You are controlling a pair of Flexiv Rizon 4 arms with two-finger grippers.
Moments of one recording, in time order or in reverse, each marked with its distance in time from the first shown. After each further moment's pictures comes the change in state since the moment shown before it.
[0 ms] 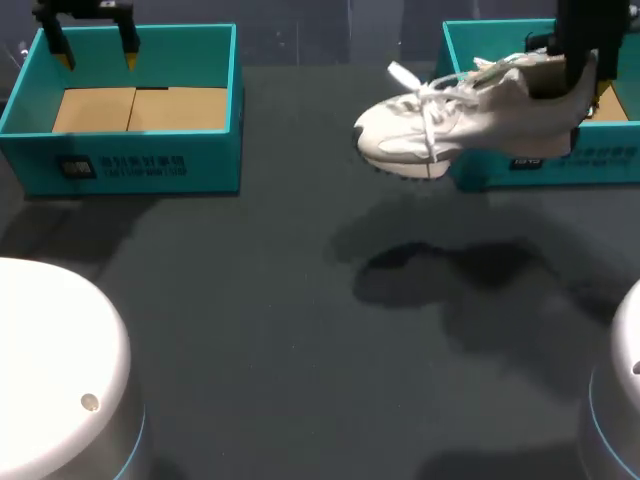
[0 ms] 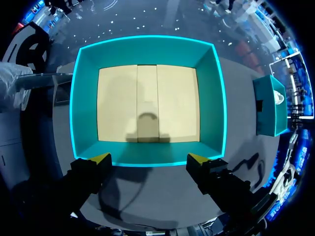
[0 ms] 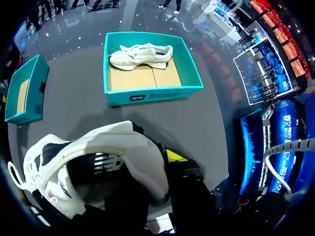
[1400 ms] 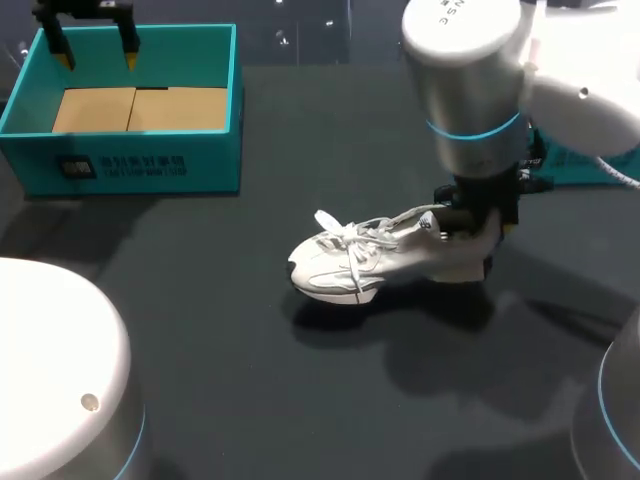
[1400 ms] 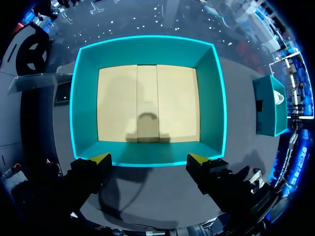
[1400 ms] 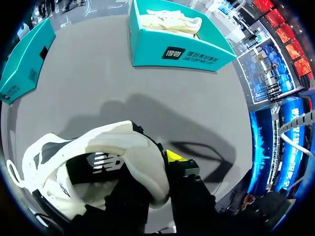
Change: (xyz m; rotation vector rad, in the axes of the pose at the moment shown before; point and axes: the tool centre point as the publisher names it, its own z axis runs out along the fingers) left arm 0.000 0.000 0.000 0.000 0.000 0.000; right arm 0.112 -0.110 0.107 0.008 0.024 -0.006
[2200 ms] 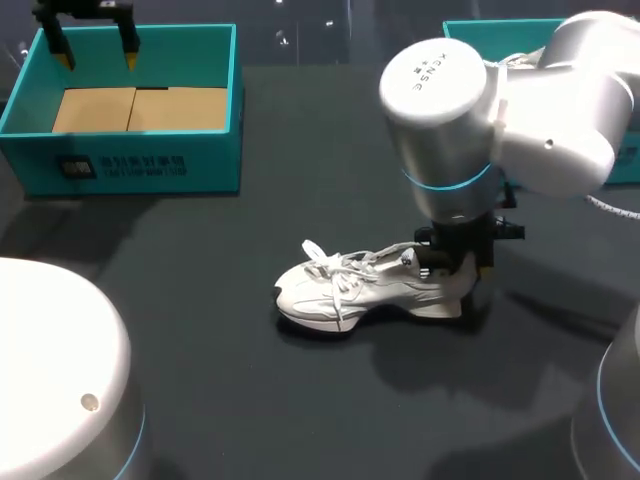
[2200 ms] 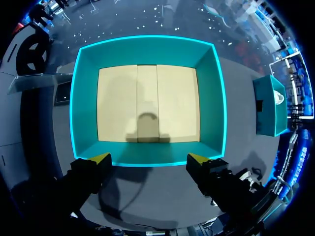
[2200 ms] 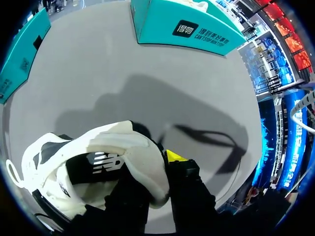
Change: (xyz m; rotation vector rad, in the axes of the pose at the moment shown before) left arm 0.000 0.000 0.000 0.000 0.000 0.000; right arm 0.035 -0.033 0.051 0.054 0.001 0.041
